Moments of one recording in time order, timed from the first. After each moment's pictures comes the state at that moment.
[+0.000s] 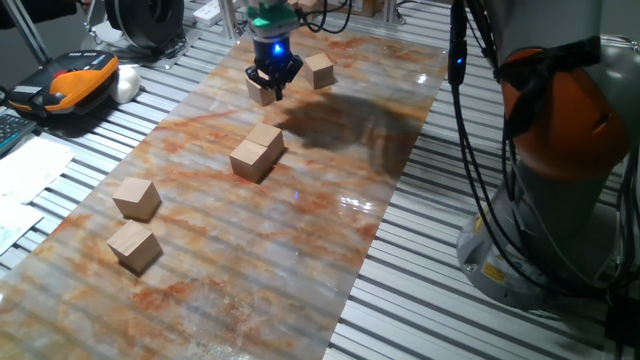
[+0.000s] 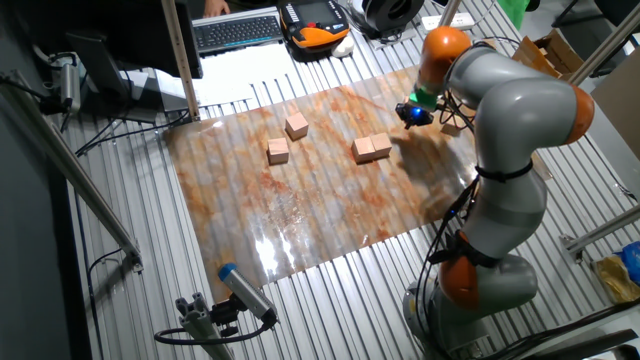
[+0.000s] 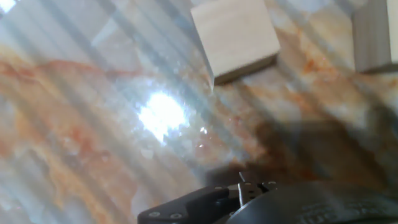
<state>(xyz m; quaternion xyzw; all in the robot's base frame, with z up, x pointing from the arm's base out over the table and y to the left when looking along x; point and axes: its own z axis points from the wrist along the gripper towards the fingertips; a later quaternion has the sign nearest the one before) 0.585 -0.147 0.095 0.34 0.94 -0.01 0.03</state>
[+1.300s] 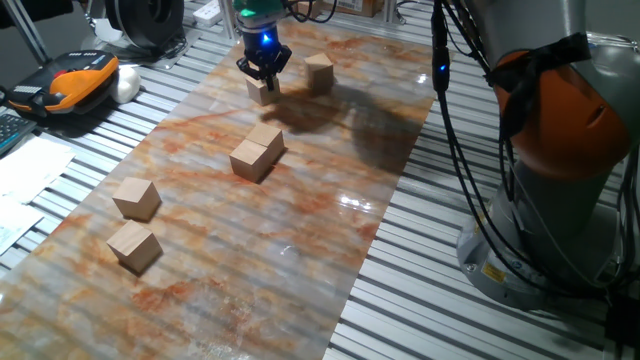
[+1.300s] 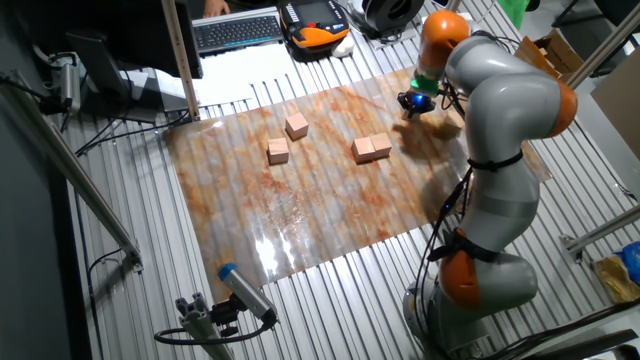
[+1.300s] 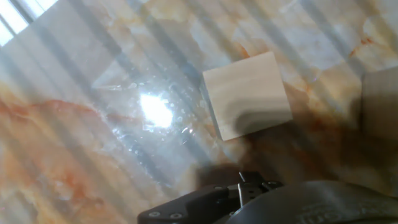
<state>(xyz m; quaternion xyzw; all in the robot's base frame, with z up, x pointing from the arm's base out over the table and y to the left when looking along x) 0.623 -0.172 0.091 0.31 0.95 -0.03 0.02</state>
